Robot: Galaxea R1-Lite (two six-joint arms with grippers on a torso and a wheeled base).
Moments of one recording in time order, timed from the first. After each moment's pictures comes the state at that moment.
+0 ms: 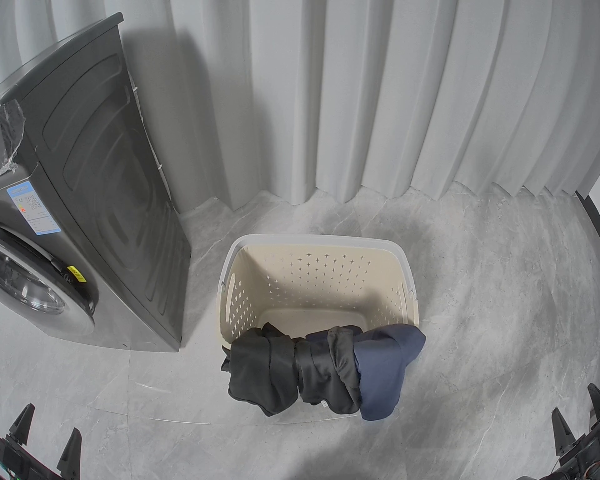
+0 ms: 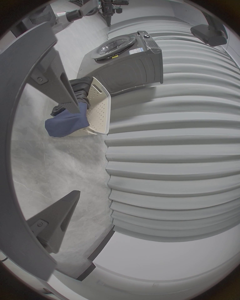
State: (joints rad) left arm 0.00 0.02 -0.02 0.00 -0.02 -0.02; right arm -0.01 0.02 -0.02 0.00 0.03 0.00
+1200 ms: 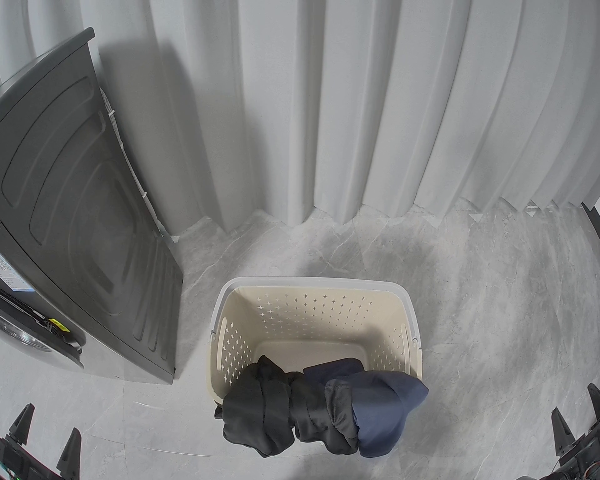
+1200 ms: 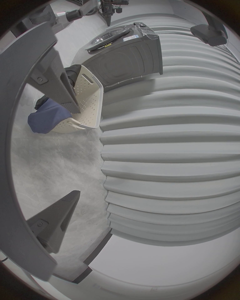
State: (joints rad) left arm 0.00 0.02 -0.02 0.00 -0.02 -0.02; right arm -0.01 0.02 -0.02 0.00 0.03 0.00
